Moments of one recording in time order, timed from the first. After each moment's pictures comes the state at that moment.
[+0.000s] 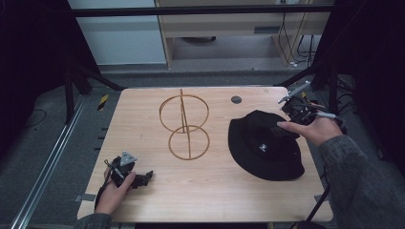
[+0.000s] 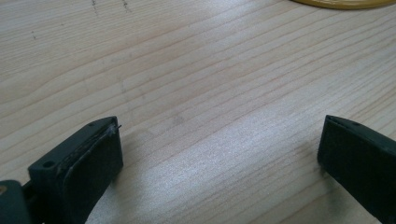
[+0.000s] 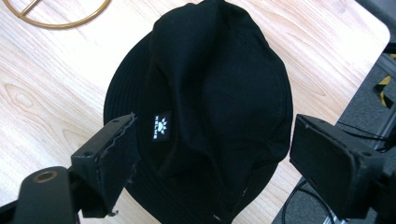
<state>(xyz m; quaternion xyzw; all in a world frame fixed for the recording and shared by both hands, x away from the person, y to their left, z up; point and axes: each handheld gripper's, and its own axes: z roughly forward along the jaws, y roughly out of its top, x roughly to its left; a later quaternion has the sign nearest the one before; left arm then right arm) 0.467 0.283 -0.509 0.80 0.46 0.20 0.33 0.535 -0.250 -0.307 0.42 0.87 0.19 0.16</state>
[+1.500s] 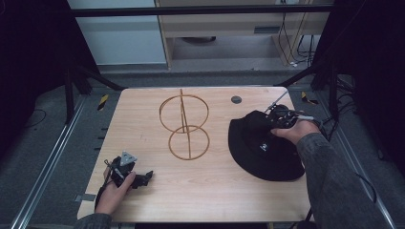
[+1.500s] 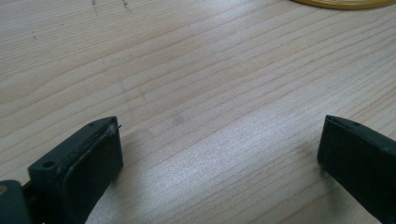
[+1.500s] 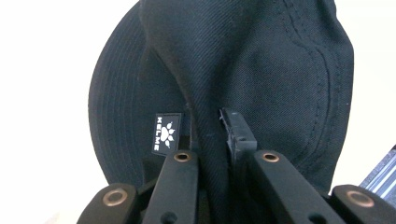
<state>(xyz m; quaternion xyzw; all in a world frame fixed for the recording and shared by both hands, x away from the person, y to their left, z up) 0.466 0.282 -0.509 0.80 0.46 0.20 0.33 0.570 -0.237 -0.368 0.40 0.90 0.15 0.09</state>
